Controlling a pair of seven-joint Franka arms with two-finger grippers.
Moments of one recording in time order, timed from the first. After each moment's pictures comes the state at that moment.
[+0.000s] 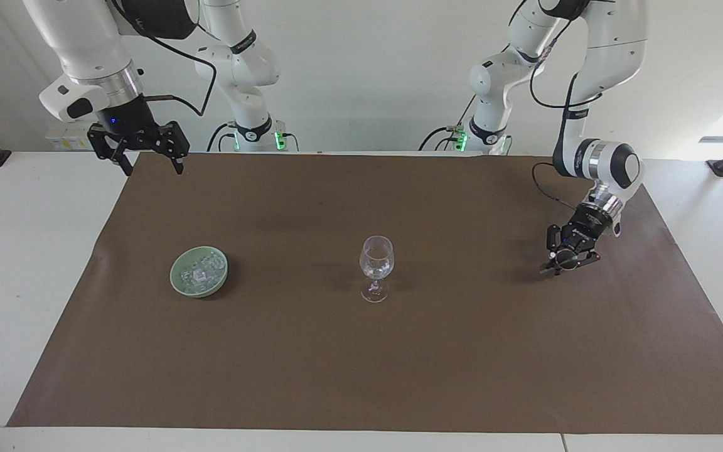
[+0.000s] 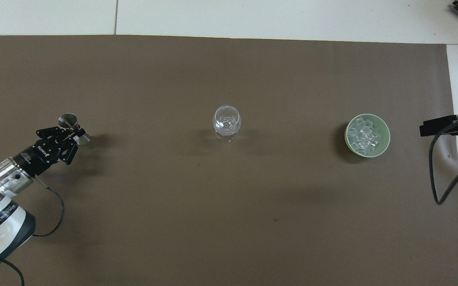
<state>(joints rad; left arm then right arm) 0.44 0.20 -0.17 -2.35 -1.78 2.11 -0.71 -0.09 -0.05 0.05 -1.63 -0.02 1.64 -0.10</state>
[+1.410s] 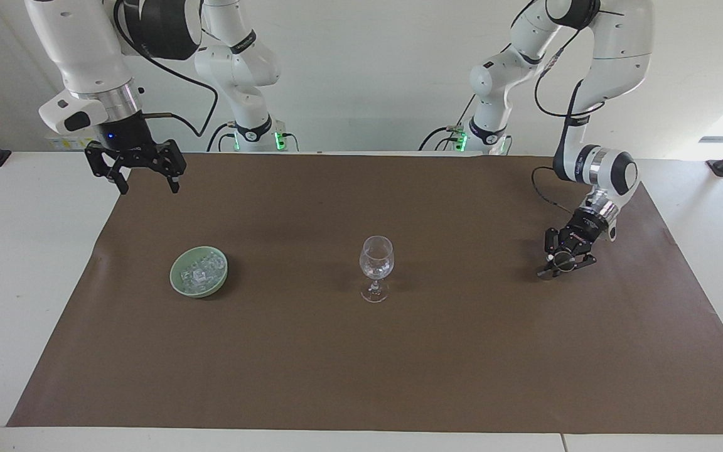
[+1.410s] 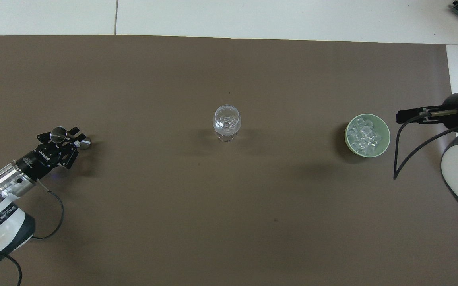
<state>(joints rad) 0.49 0.27 -0.17 -2.35 -1.78 2.04 -0.65 -0.10 -0.01 0.04 -1.87 -0.02 2.05 -0.08</state>
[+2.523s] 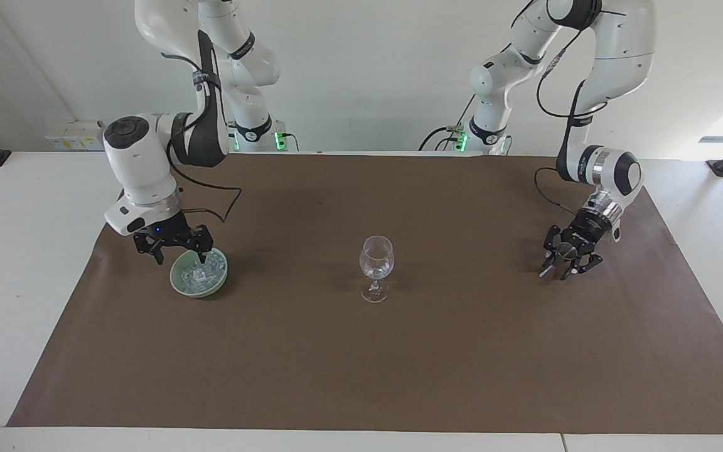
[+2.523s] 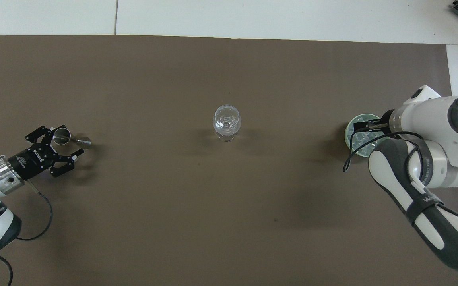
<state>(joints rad) 0.50 0.27 -0.13 -2.29 -1.55 2.04 -0.63 -0.09 0.21 0.05 -2.08 -0.08 2.45 -0.08</state>
